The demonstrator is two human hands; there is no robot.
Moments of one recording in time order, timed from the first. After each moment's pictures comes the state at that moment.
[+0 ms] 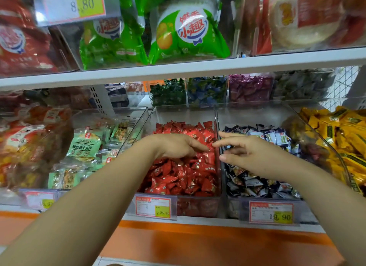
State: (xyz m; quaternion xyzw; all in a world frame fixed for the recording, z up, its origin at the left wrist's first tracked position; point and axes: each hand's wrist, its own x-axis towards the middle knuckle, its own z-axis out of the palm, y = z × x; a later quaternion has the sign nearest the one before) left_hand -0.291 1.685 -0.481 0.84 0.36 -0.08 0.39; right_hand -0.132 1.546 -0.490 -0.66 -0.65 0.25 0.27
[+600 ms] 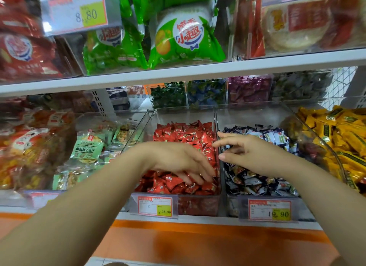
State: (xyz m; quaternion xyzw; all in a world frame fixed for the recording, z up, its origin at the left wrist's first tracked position) left_hand -0.312 1.650 -0.464 0.82 0.28 -0.14 0.47; right_hand -0.131 1.545 -0.489 -0.65 -0.65 0.28 0.29
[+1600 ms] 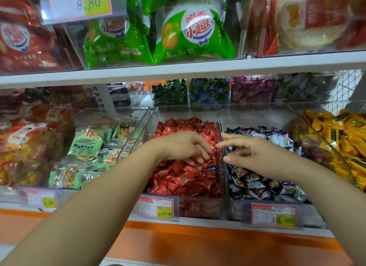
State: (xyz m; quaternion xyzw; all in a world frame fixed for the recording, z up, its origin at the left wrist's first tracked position) left_hand -0.289 1.684 -0.487 0.82 0.34 -0.02 0.45; right_hand -0.129 1.545 -0.486 -0.64 -0.66 0.27 0.27
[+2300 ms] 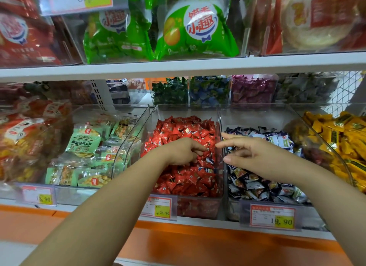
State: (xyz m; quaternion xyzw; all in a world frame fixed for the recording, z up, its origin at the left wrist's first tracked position) left_hand -0.284 1.701 -0.521 0.86 0.36 -0.01 0.36; right_hand -0.129 1.545 -0.486 -0.65 -0.66 0.27 0.26
